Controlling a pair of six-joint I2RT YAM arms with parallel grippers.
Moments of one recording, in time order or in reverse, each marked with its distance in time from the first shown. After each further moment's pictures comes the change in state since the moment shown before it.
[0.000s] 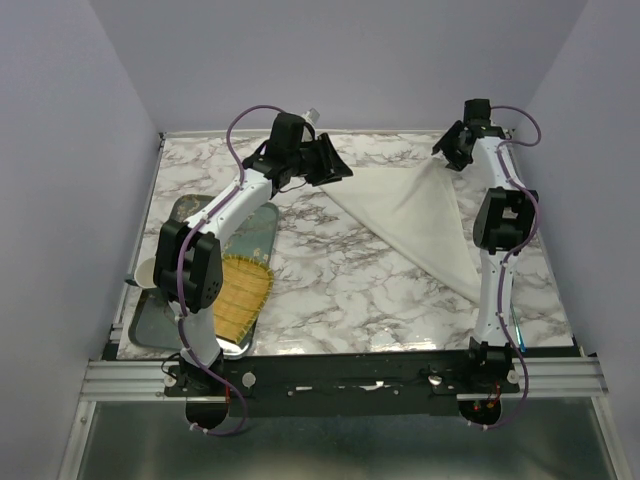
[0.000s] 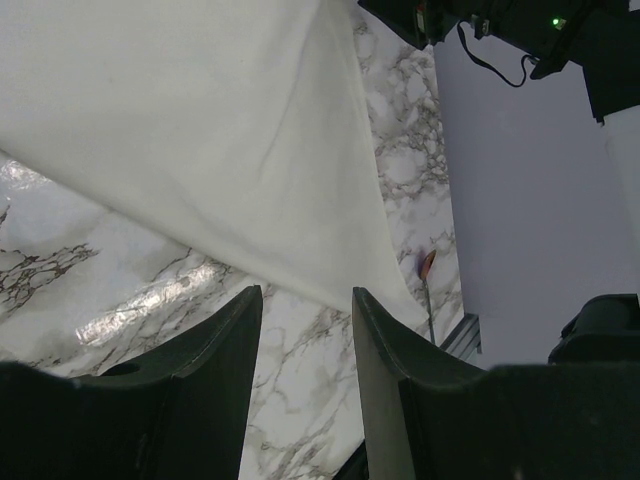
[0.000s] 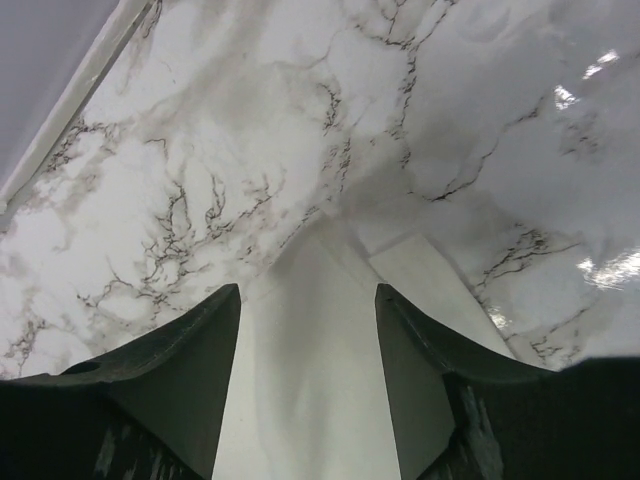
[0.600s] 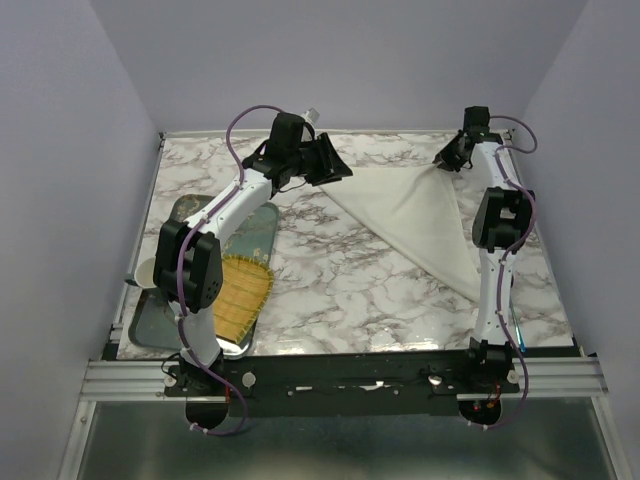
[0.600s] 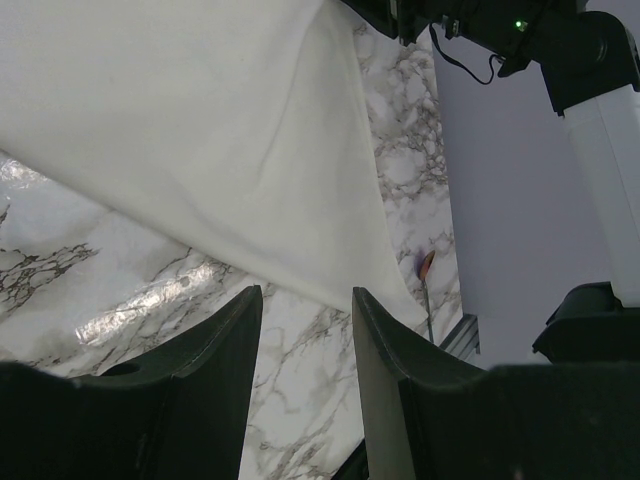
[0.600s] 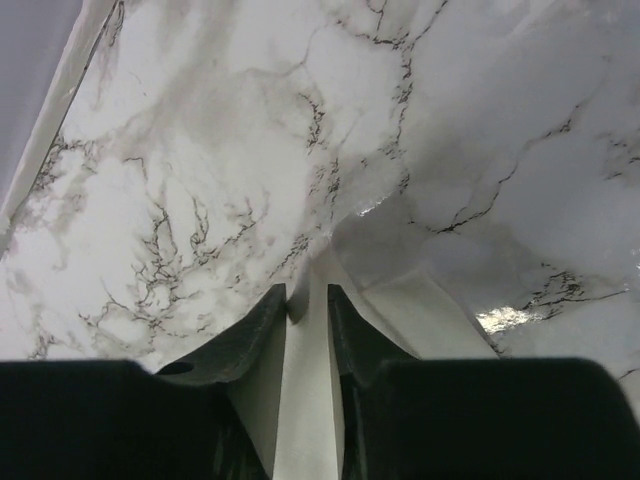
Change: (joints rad) left arm 0.002 0.000 0.000 0.004 0.005 -0.006; right arm -0.020 0.079 0.011 0.054 -0.091 0.080
